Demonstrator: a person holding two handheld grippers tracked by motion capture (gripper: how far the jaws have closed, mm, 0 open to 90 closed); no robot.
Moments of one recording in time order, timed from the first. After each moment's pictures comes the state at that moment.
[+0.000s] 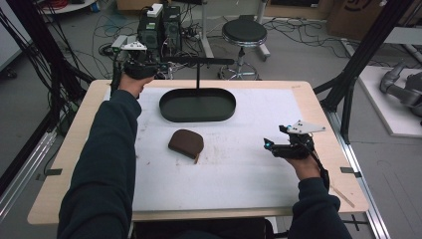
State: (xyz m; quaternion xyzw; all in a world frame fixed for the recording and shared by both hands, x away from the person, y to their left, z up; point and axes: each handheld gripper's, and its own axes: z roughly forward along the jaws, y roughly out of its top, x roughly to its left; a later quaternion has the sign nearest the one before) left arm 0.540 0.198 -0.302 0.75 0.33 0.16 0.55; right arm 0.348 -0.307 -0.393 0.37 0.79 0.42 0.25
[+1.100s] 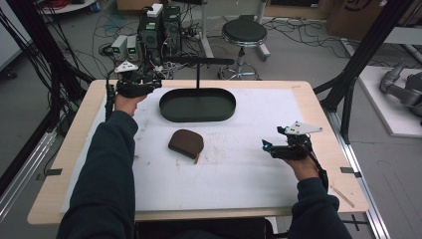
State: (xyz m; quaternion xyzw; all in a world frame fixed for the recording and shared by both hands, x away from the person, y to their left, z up) left arm 0.497 0.224 -0.350 0.71 0.40 0.22 0.54; right arm 0.350 -0.302 -0.398 0.36 0.80 0.42 0.24
